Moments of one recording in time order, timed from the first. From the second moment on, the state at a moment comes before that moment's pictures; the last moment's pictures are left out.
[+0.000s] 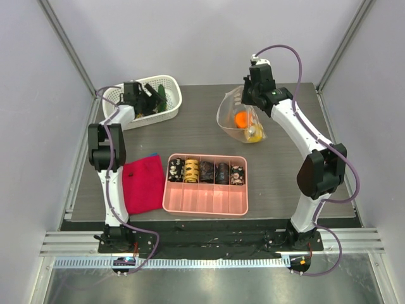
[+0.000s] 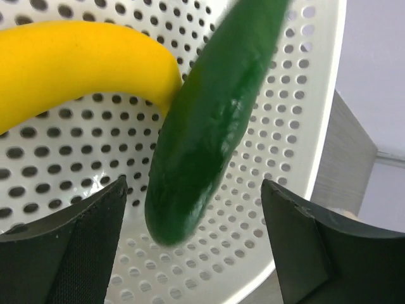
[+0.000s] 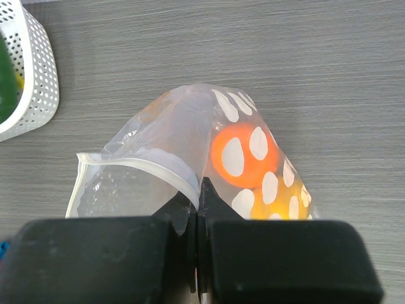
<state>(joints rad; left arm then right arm) -0.02 2.28 1.78 -0.14 0.29 -0.82 0.35 1.81 1.74 -0.52 0.17 0.32</state>
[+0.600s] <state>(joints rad) -0.22 1.75 1.49 -0.06 0.37 -0.71 0.37 1.82 1.75 -0.51 0.10 0.32</state>
